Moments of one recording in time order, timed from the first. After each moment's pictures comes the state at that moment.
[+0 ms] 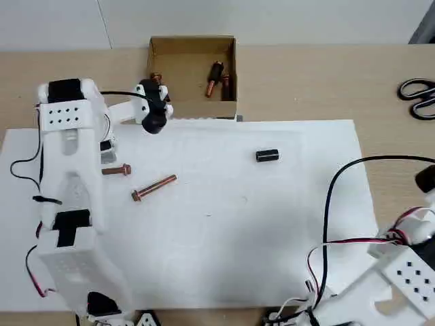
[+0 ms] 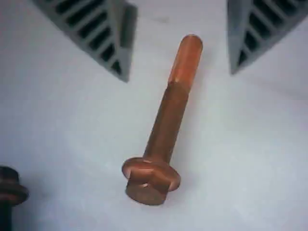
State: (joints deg) left arm -11.3 20.4 -23.5 99.3 -75.0; right arm 47.1 -49.3 34.4 95.6 13.6
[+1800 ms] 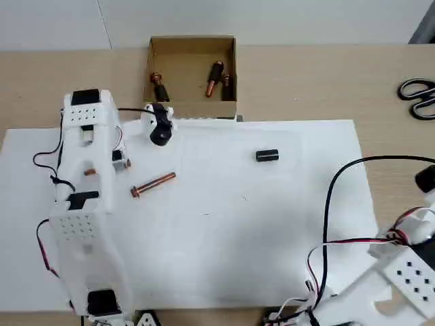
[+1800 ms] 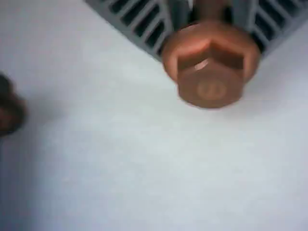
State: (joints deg) left arm -11.1 40.0 -30.7 98.1 -75.5; right arm 47.1 -49.3 34.4 95.6 13.6
